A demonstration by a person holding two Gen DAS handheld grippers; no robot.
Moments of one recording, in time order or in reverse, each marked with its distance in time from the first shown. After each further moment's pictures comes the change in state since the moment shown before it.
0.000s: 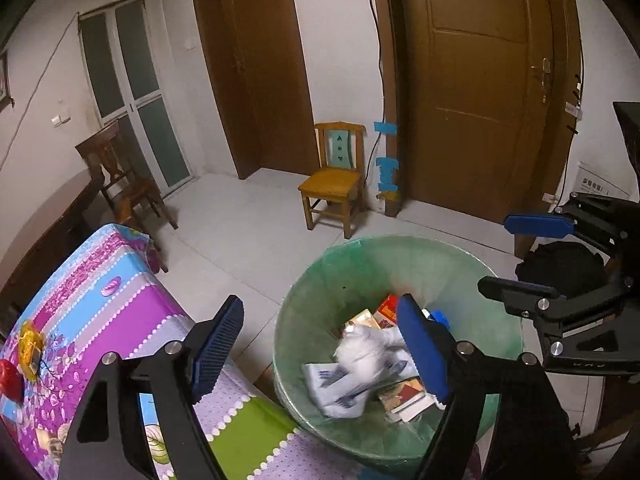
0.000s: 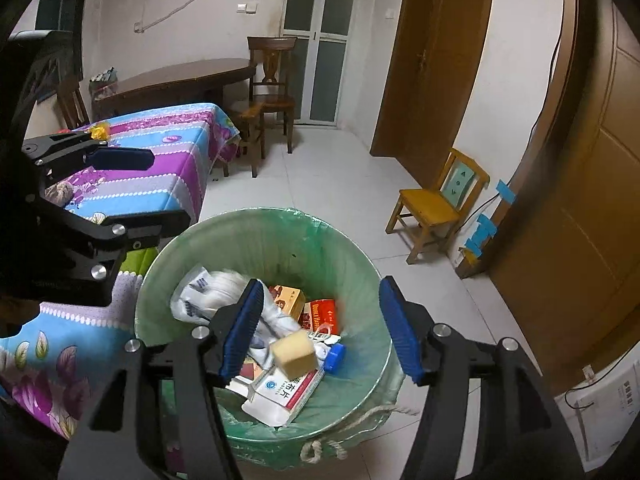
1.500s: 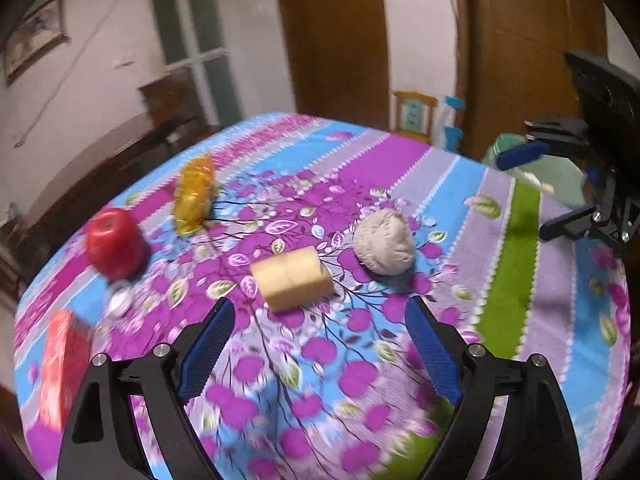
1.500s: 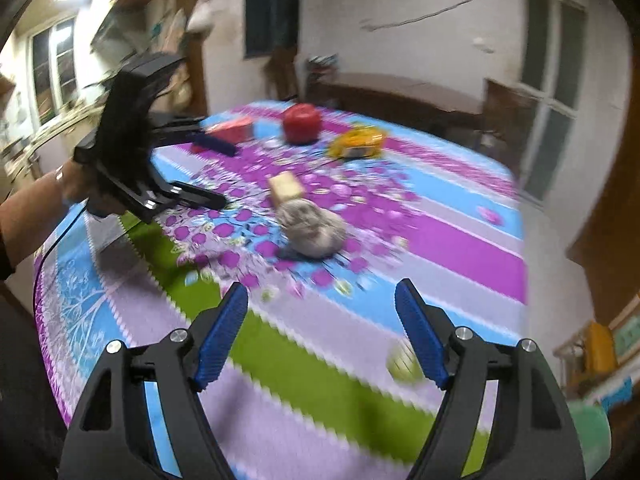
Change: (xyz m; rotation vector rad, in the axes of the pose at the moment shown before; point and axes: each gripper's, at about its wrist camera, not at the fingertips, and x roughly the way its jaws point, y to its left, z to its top) left arm -0.152 0.329 -0.230 -0.073 0.086 0.061; right arm 0.046 0.302 0.081 -0.493 -0.060 0.689
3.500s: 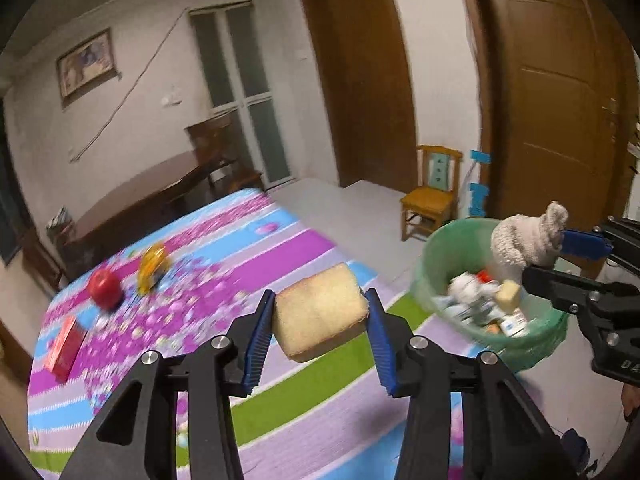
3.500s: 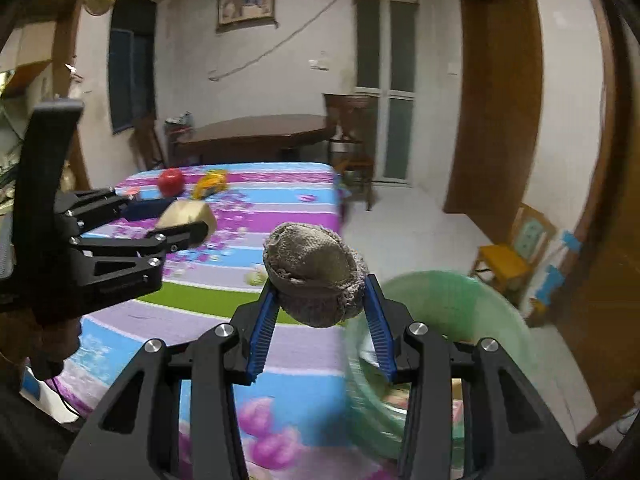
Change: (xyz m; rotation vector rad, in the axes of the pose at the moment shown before) left arm -0.048 -0.288 0.121 -0.094 -0.169 0.246; right arm -0.205 -0.015 -0.115 0.388 -0.174 -0.534
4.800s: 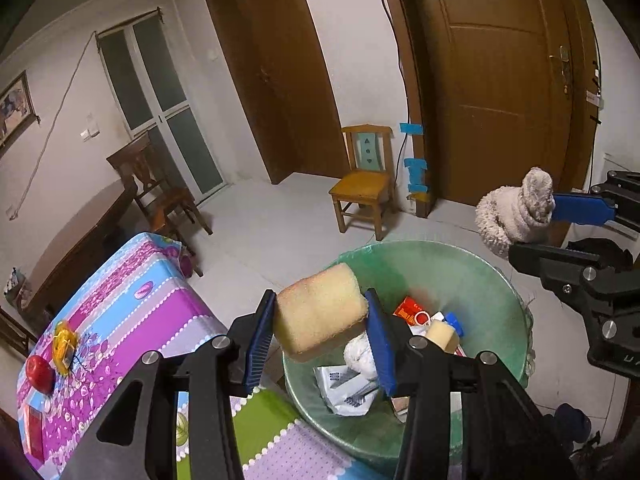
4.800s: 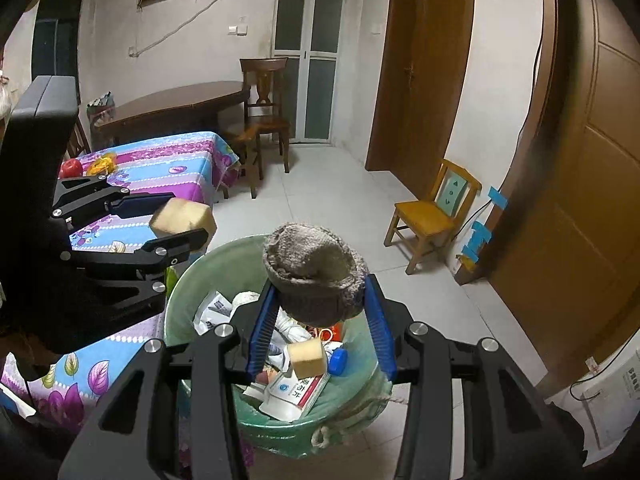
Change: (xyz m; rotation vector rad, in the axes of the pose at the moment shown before) left arm 0.110 -0.150 0.067 0.179 0.055 -0.169; right arm 0.015 -0.122 -0.017 0.073 0.150 -0.211
